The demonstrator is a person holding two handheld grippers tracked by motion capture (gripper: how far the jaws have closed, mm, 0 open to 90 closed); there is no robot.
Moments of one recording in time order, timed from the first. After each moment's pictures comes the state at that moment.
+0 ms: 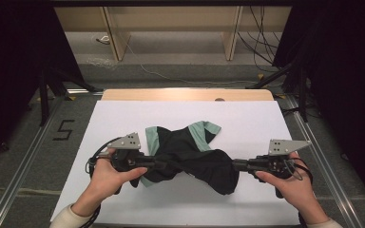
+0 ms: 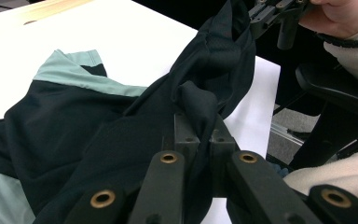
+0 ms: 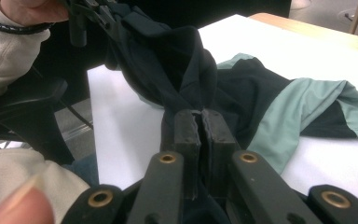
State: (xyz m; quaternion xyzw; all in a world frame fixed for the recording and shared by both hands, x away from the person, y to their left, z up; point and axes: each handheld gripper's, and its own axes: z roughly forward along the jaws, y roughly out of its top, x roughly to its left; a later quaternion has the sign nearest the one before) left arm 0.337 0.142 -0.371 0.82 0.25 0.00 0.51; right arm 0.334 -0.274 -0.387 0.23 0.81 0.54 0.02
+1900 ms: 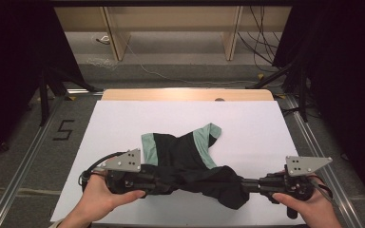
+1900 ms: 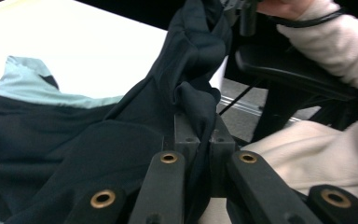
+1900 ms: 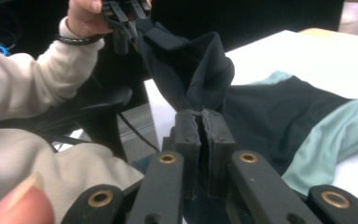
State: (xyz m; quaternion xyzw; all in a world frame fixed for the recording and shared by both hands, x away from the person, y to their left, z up) left arm 0.280 0.133 -0.340 0.84 0.17 -0.03 0.51; right arm 0.283 -0.289 -0.373 0.18 0.79 0.59 -0.03
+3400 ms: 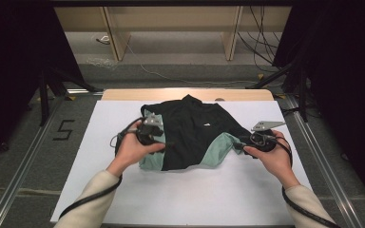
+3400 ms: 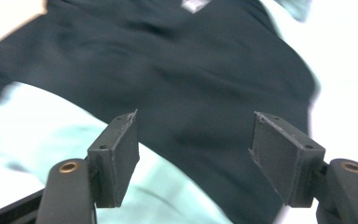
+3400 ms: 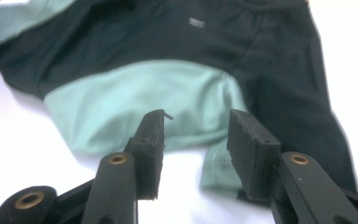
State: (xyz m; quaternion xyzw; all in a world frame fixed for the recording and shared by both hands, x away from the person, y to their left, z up) left arm 0.429 0.108 -0.434 0.87 0.30 0.09 0.39; right arm 0.431 -0.283 -0.443 0.36 0.83 0.39 0.13
